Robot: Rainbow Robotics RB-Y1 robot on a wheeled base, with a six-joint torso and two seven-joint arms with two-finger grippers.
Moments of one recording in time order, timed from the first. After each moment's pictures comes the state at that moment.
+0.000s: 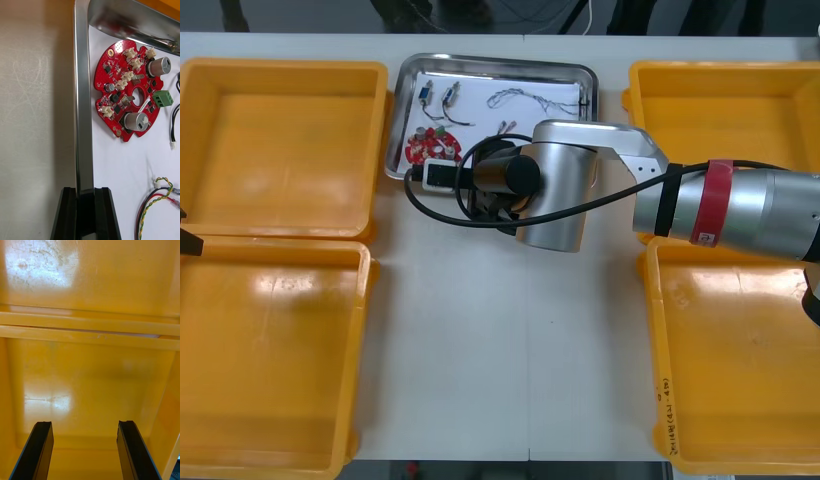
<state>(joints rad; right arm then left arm) -1.21 -0.52 1.28 -1.41 -0.50 0.78 1.61 -0.20 0.91 0.35 -2.13 0.99 1.91 -1.17</state>
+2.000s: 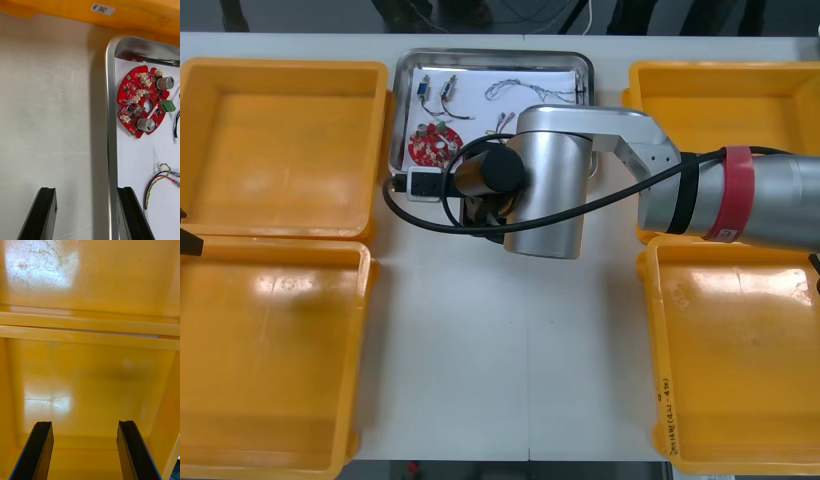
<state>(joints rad) -1.24 -0.56 1.23 -1.65 -0.57 1.04 1.62 -0.20 0.91 0.35 -2.13 1.00 1.91 -1.17</state>
